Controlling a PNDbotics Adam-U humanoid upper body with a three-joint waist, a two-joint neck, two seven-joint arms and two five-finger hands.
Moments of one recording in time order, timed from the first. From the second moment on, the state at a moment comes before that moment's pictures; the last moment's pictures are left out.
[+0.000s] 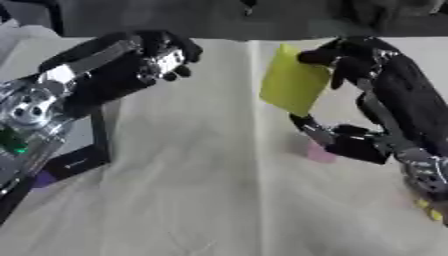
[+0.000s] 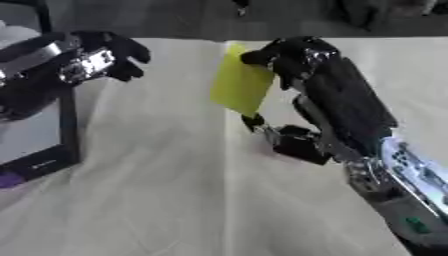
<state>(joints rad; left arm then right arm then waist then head) -0.78 0.64 -0.39 -1.98 0.12 0.57 -0.25 -0.65 -0.60 0.50 -1.98 0.87 -0.02 -0.28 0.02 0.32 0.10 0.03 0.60</state>
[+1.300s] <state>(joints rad) -0.82 0.63 -0.43 -1.98 -0.23 0.44 -0.50 -0.67 -0.59 0.55 -1.98 0.97 -0.07 -0.37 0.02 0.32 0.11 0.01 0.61</state>
